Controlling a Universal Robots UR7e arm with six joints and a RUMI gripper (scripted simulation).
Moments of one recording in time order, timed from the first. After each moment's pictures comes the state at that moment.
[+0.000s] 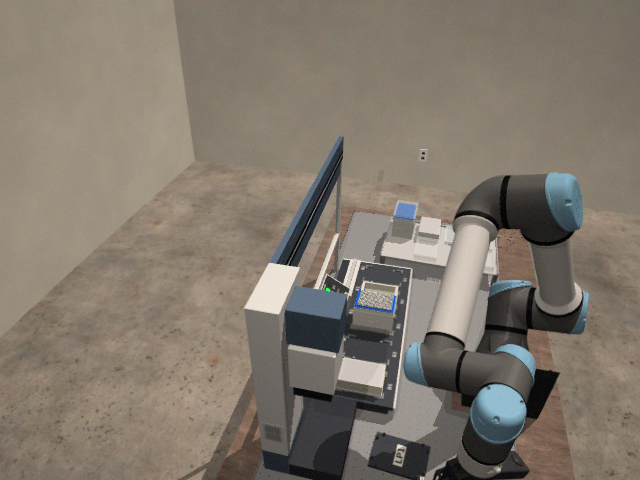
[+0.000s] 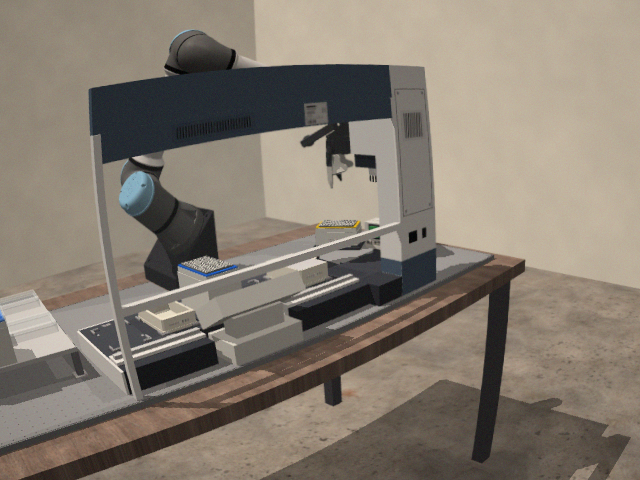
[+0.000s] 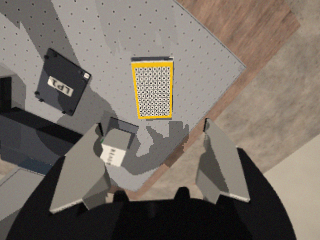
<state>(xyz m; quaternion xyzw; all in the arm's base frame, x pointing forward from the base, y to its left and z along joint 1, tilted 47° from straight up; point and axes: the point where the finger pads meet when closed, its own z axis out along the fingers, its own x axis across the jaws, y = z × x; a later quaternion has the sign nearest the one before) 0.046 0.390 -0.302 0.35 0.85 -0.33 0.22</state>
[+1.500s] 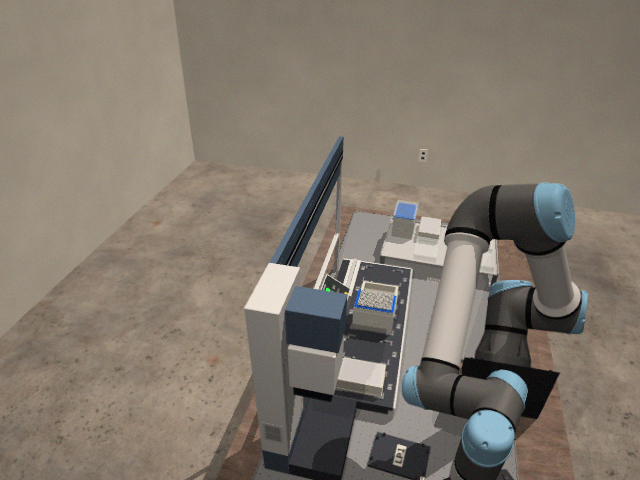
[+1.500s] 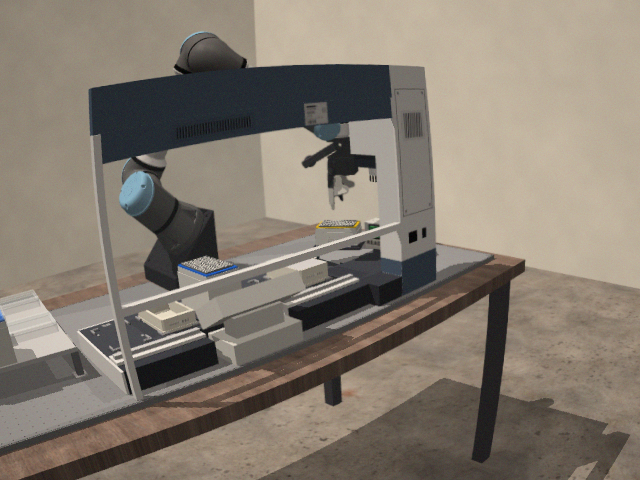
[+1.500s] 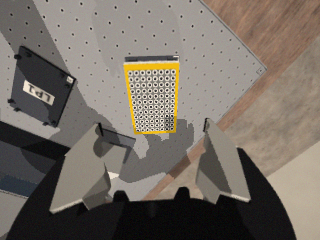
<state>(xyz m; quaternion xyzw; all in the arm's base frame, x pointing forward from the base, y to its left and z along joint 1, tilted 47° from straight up) 0.055 0.343 -0.347 0.35 0.85 -0.33 0.22</state>
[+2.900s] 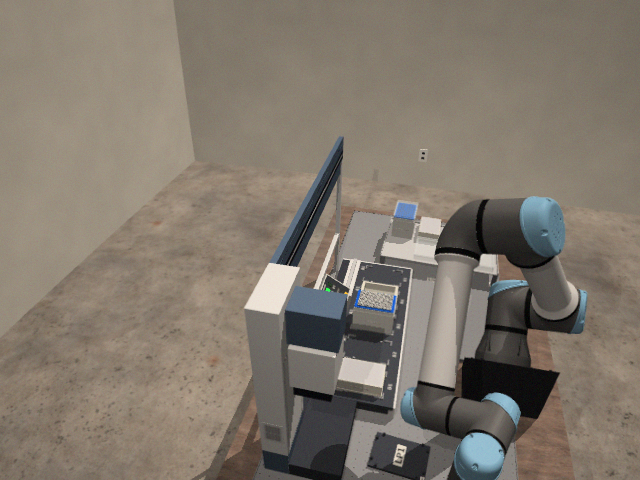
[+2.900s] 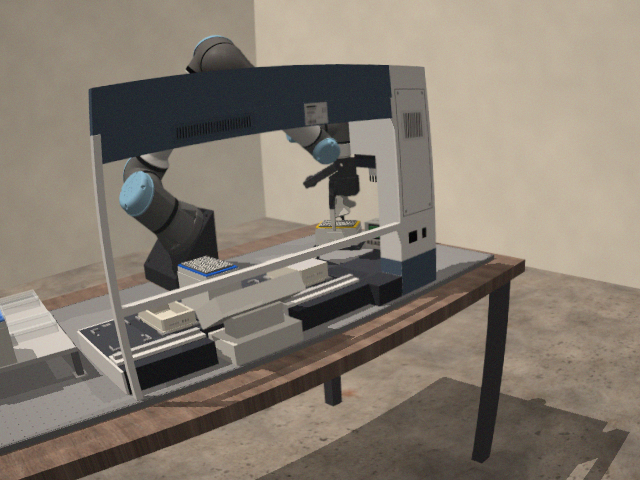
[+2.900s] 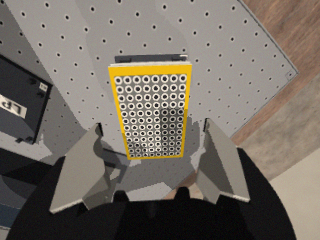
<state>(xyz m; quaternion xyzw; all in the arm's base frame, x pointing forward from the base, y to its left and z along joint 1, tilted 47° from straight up) 0.064 0.298 -0.390 0.35 0.85 -0.33 0.22</state>
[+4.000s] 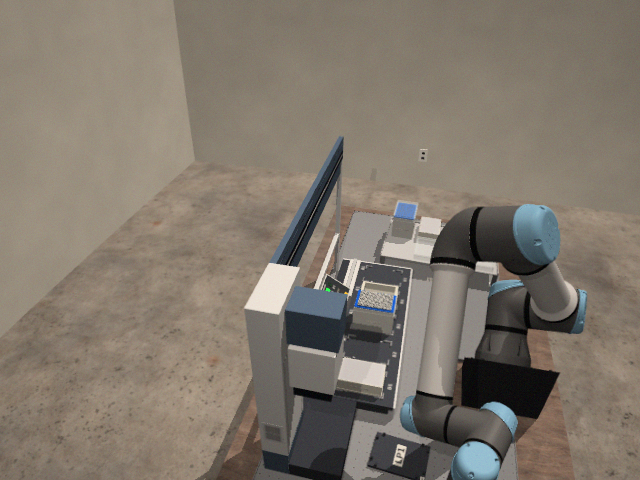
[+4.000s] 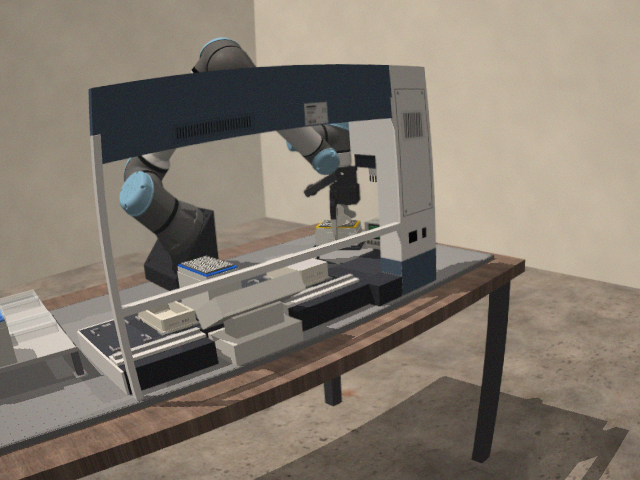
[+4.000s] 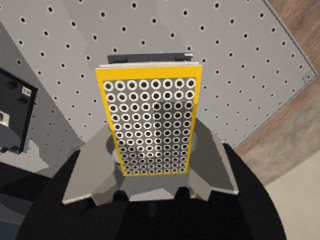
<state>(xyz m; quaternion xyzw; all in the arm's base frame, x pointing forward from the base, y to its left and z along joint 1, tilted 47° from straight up) 0.067 0.279 -0.409 0.35 0.85 -0.33 0.22</state>
